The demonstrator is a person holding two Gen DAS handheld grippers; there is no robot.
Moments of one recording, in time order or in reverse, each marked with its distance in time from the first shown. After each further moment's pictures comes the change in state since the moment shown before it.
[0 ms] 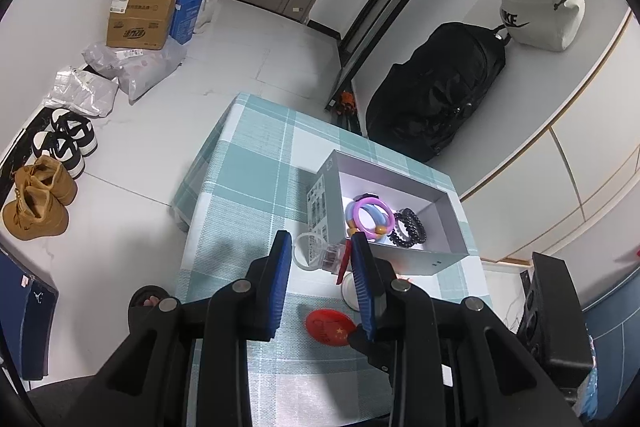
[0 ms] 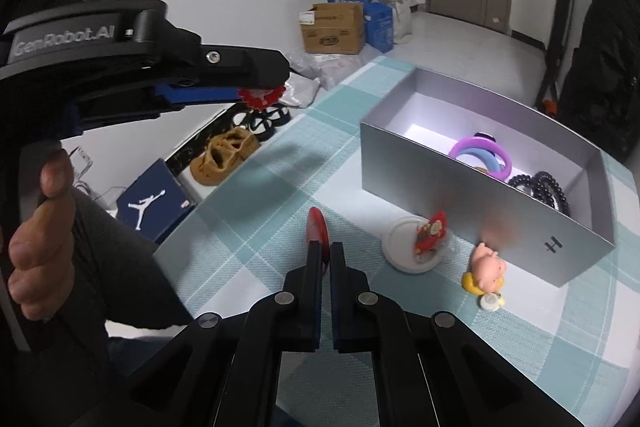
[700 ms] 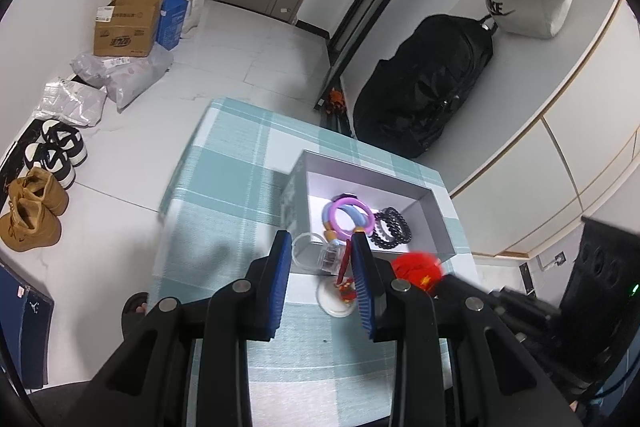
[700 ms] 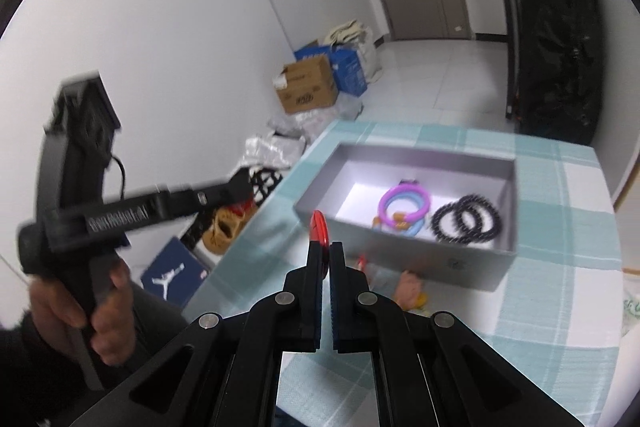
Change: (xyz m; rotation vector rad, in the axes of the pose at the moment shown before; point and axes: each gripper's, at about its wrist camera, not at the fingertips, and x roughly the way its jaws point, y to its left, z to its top) left arm 0.009 -0.023 0.001 0.044 0.005 -0.022; right arm -0.078 -0.060 0.011 0.222 -0.199 0.048
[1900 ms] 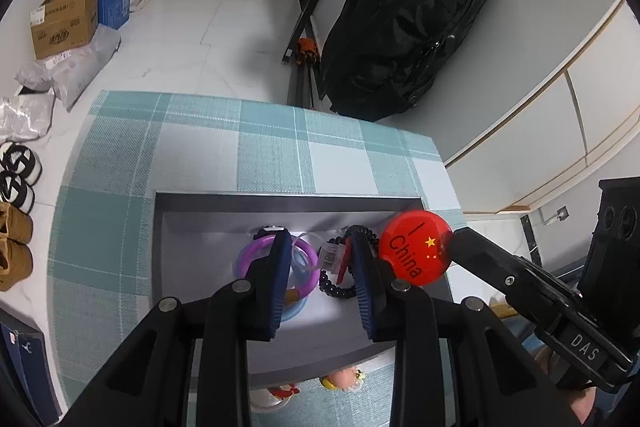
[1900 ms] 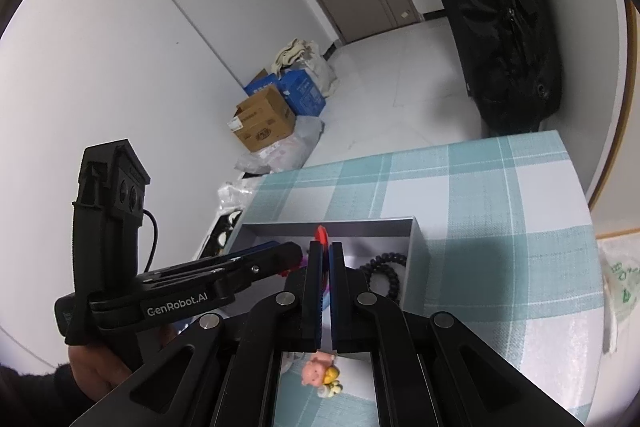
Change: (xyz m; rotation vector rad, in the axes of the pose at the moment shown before) left arm 0.101 -0.052 0.038 0.085 0.212 -0.015; right arm 0.015 -0.103 0.046 0.248 -0.033 -0.022
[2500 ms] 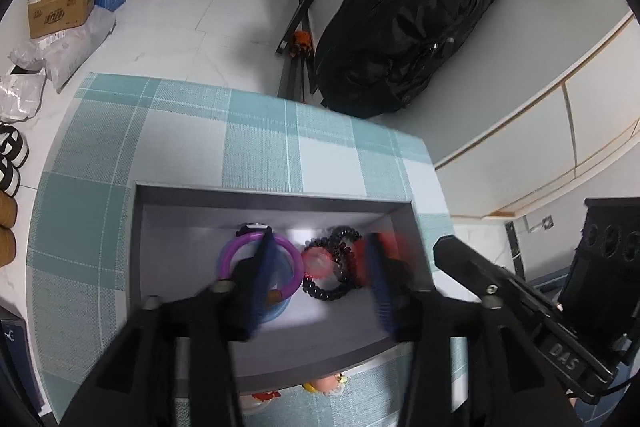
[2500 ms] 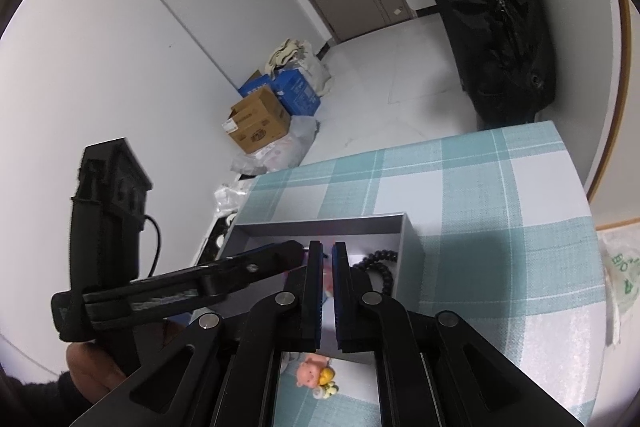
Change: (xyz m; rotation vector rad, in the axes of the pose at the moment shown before) left arm 0.002 0.003 0.005 -0.056 -0.002 -0.057; right arm 0.002 -0.005 -0.001 0.034 0.001 -0.014
